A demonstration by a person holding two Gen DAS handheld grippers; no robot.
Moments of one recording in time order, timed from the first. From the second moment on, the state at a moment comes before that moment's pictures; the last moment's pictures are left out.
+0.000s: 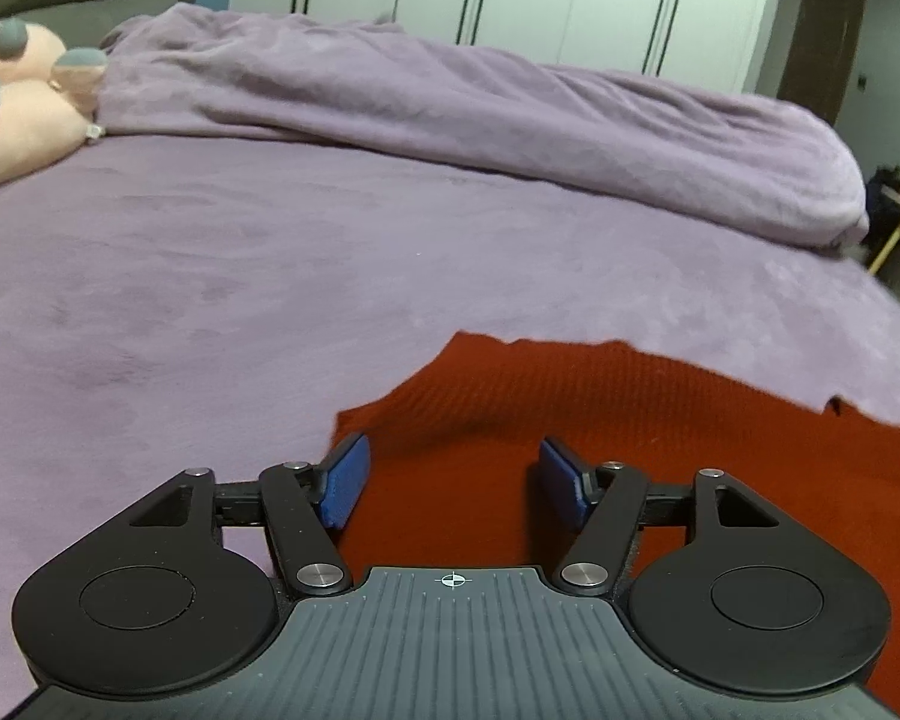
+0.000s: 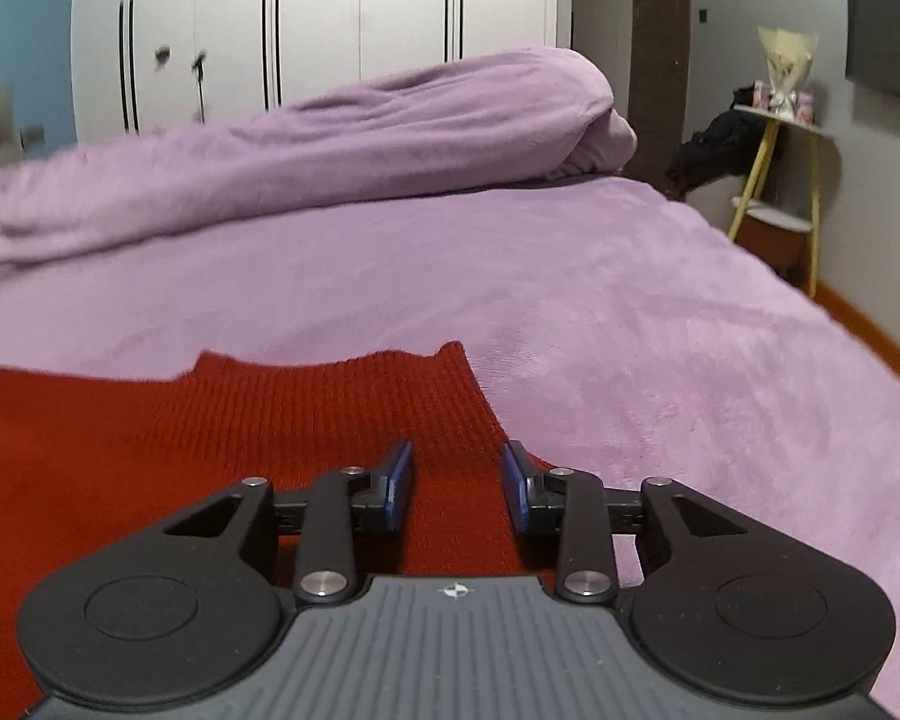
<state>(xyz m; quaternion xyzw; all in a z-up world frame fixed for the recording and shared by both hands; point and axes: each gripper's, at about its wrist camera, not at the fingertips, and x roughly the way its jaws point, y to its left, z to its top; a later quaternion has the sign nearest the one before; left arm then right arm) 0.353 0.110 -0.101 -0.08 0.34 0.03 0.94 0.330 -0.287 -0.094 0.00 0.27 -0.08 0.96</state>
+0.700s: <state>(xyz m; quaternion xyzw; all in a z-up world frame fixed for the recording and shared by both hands) 0.253 0.193 -0.105 -0.27 0.44 -0.08 0.85 0.170 -0.248 -0.066 0.02 0.28 -0.09 0.96</state>
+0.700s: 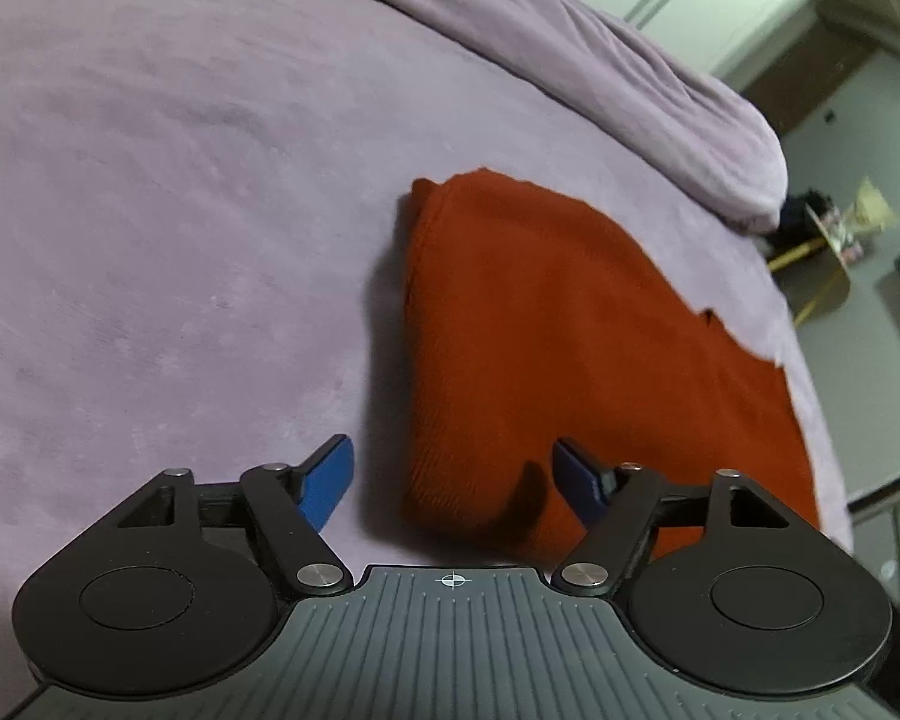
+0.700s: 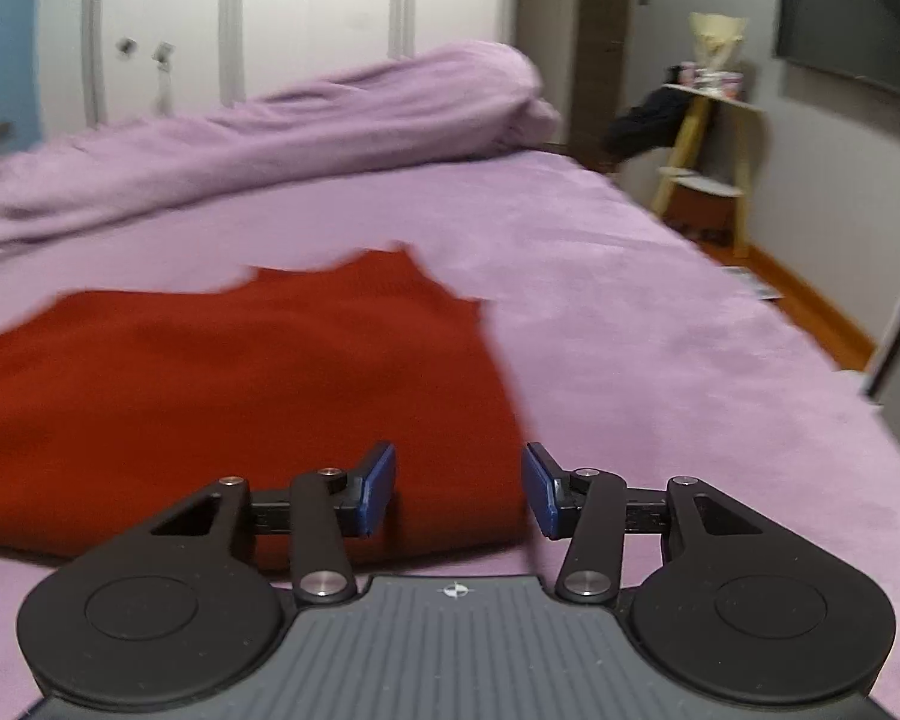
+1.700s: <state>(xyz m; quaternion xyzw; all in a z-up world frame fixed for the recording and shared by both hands) 0.294 0.214 -0.129 -0.43 0.41 -0.10 0.80 0.203 -0.101 -0.086 -0.05 0.30 0.09 0.95</state>
